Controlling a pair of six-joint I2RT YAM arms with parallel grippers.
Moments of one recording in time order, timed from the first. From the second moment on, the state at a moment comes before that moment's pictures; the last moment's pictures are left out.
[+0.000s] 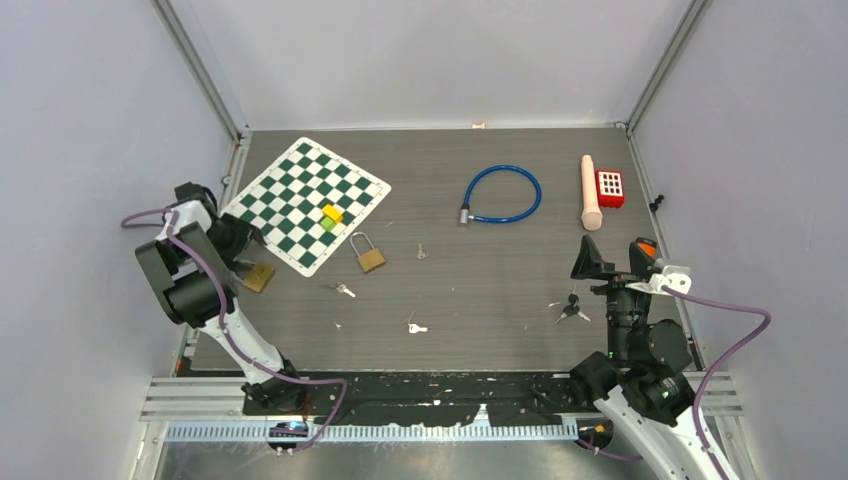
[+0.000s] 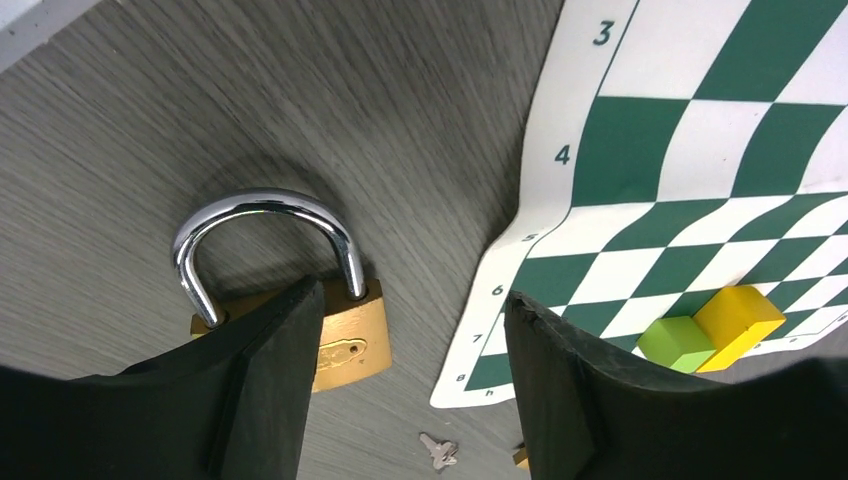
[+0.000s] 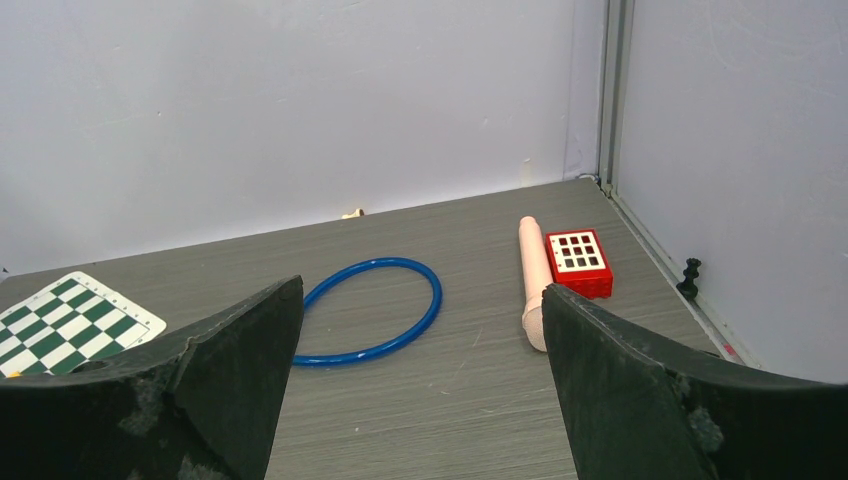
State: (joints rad) left arm 0.52 1.86 1.27 -0.73 0.16 -0.62; right arm 0.58 0.01 0.42 -0.10 0.65 -0.01
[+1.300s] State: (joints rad) left arm -0.02 1.36 0.74 -0.78 -0.05 -0.76; right arm 0.58 0.01 0.42 -0.10 0.64 0.00
